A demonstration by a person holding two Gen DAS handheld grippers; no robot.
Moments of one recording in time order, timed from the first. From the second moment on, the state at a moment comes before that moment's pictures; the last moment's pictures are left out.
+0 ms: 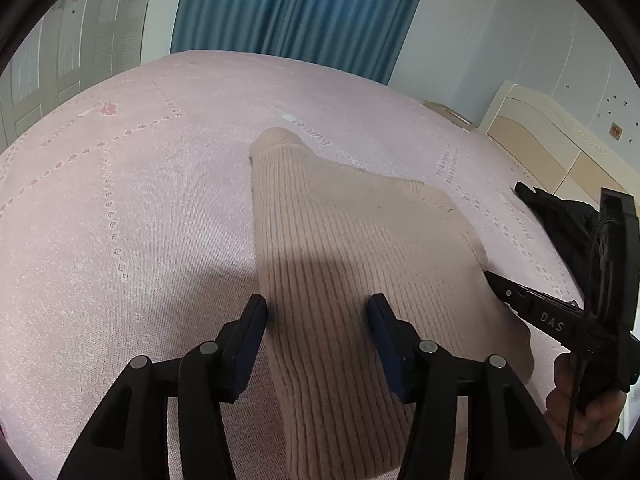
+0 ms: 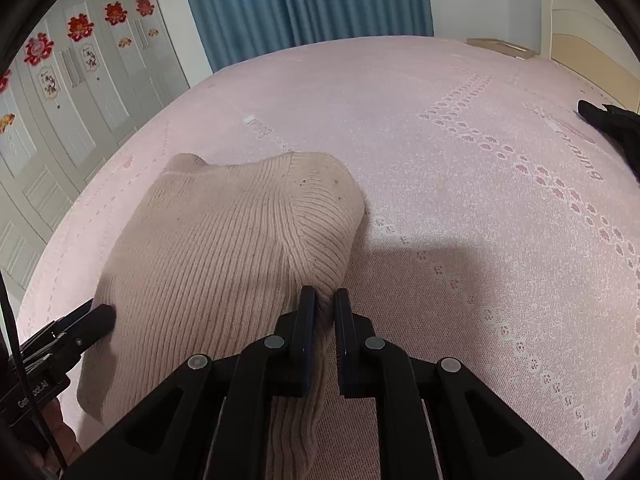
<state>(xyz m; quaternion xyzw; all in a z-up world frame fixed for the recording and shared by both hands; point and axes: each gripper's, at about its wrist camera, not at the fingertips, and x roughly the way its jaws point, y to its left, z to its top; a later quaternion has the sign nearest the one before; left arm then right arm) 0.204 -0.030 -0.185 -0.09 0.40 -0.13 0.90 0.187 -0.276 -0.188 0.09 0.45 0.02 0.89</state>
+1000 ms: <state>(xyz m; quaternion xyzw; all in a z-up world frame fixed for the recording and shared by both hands) 0.120 -0.024 -0.138 -0.07 0.42 -0.09 0.90 0.092 -0.299 -0.127 0.10 0.47 -0.02 0.88</state>
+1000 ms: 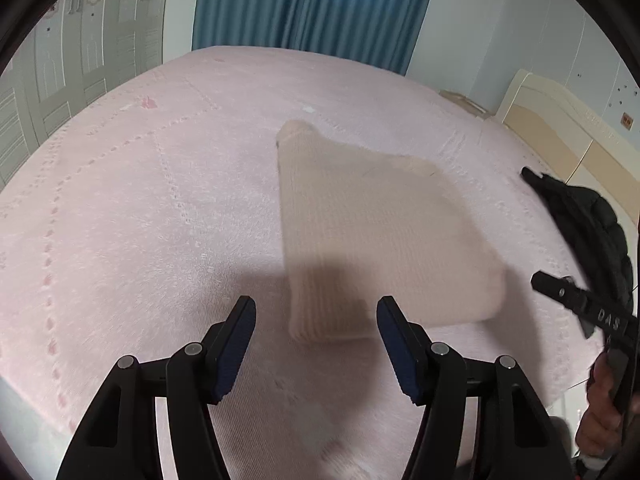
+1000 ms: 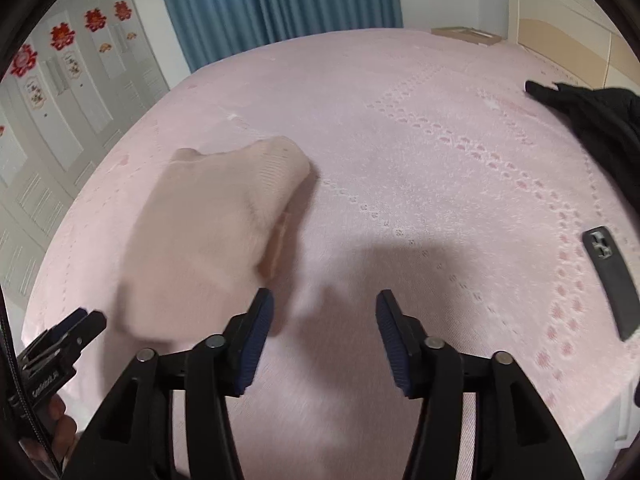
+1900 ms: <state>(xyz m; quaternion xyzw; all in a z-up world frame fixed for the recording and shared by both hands) 0.017 -0.039 -0.007 0.00 0.34 -0.02 0.94 -0.014 -0.264 -0.002 0.05 0.39 -0.03 0.92</state>
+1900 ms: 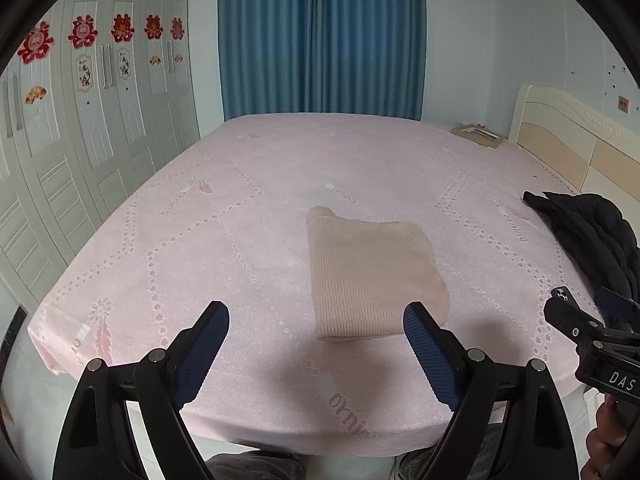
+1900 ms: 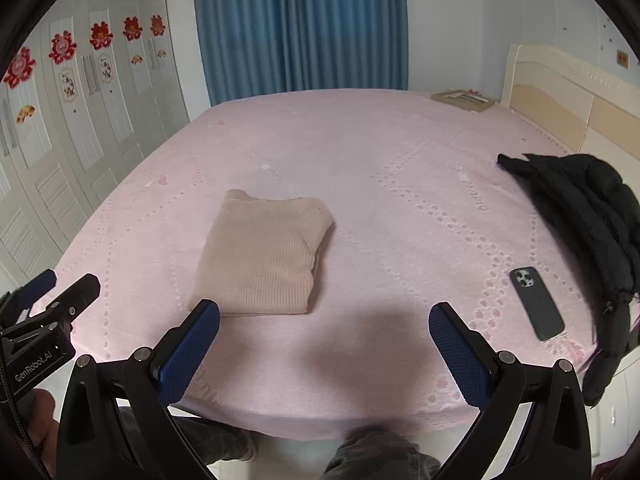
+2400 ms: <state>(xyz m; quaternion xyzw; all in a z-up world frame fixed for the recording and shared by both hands) 0.021 -0.033 -0.009 -0.01 0.34 -0.02 0.94 -0.014 -0.266 -0.003 0.05 0.39 -0.03 0.92</state>
